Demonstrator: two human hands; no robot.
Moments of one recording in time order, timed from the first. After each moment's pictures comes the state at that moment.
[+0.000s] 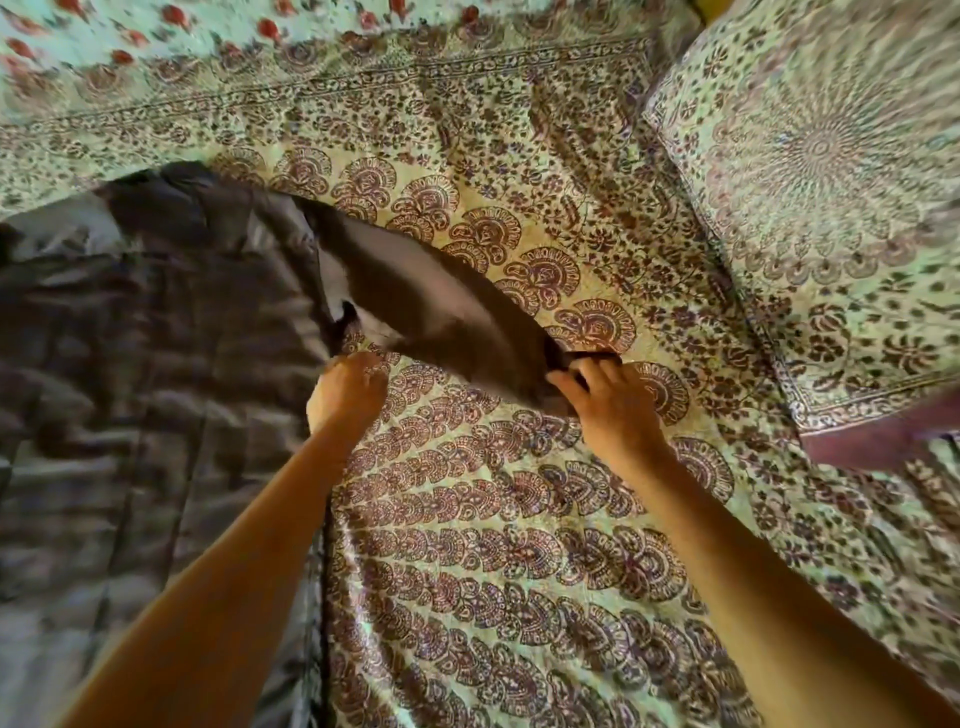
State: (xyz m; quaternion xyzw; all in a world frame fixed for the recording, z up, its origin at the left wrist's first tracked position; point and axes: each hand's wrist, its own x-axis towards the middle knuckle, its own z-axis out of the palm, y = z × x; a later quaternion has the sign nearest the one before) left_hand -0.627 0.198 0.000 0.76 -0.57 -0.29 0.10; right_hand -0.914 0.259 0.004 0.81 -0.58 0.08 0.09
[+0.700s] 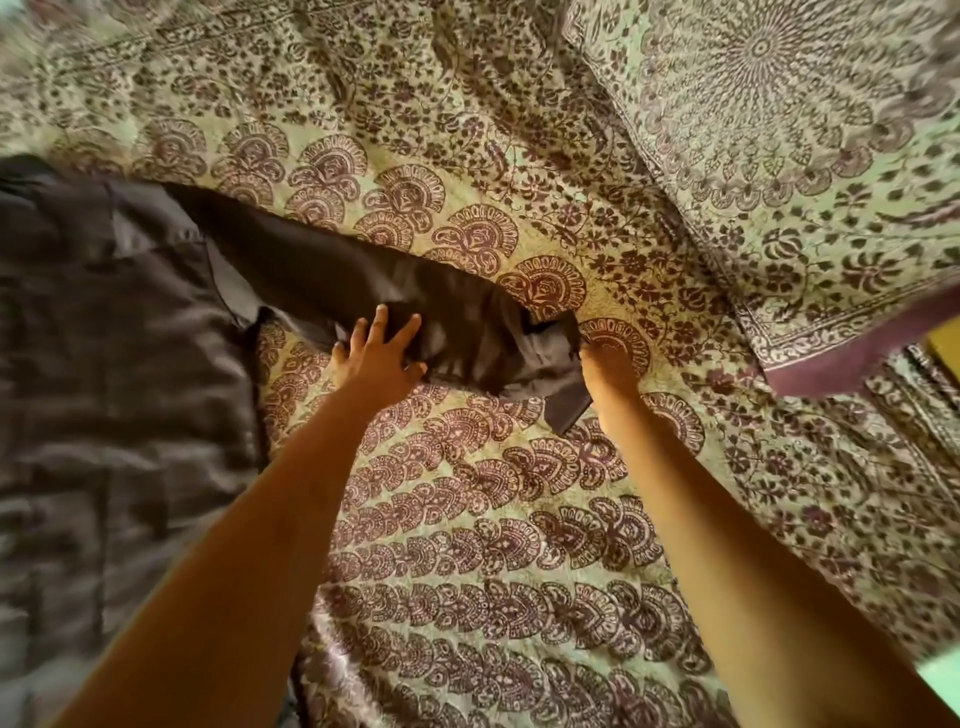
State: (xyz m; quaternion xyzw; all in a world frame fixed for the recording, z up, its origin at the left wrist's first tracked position) left_hand -0.709 0.152 -0.052 0.58 -0.76 -0.24 -0.17; right_hand -0.940 0.239 -0.029 0.15 -0.85 0.27 -0.42
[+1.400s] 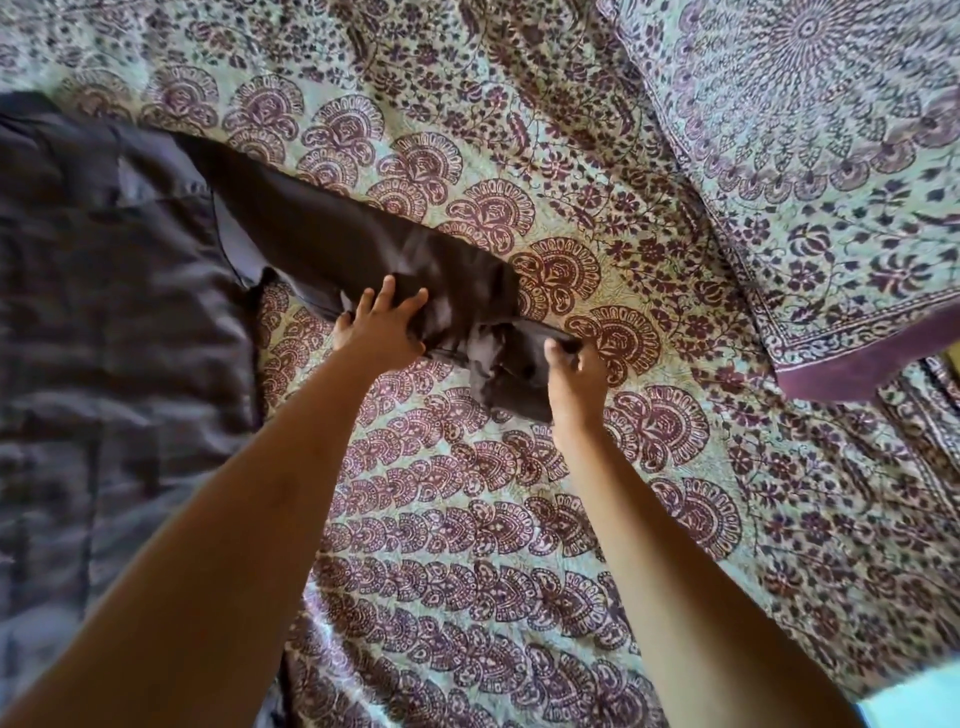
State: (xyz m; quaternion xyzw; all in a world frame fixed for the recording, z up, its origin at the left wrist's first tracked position) left_hand -0.712 0.149 -0.046 0.58 -0.74 -0.27 -0.19; right_hand -0.888 0.262 -0.035 0.19 -0.81 0.44 -0.35
